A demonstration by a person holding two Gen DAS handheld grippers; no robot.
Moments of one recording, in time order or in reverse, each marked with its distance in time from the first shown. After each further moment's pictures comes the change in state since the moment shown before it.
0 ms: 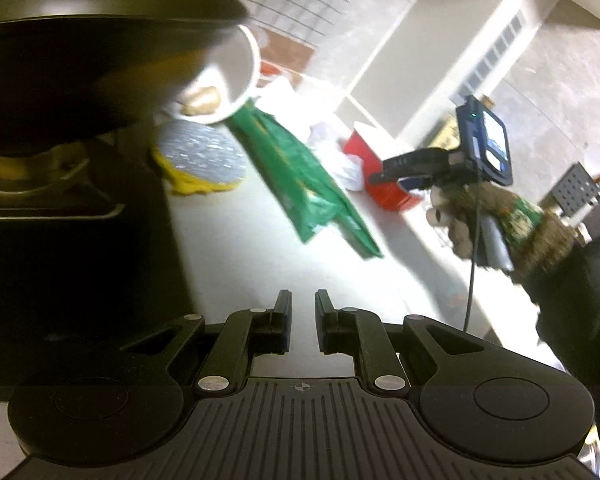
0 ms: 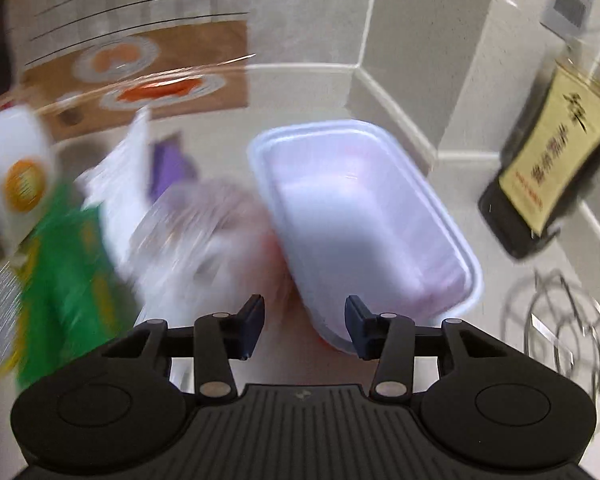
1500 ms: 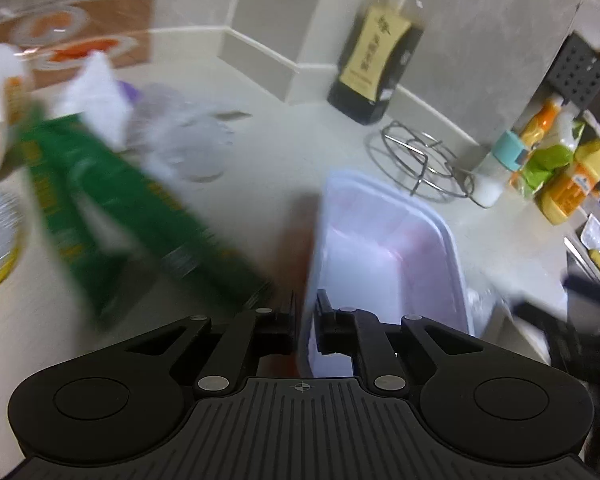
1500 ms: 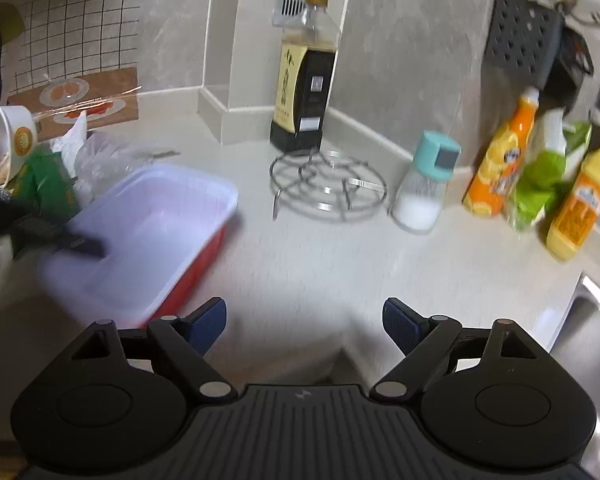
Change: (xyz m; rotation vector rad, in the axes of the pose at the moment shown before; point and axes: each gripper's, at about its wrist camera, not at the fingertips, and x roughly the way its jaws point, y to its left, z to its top) left arm 0.158 -0.119 0.028 0.297 0.175 0.004; right arm -0.180 -0.093 -0.206 0.167 -0.216 -0.277
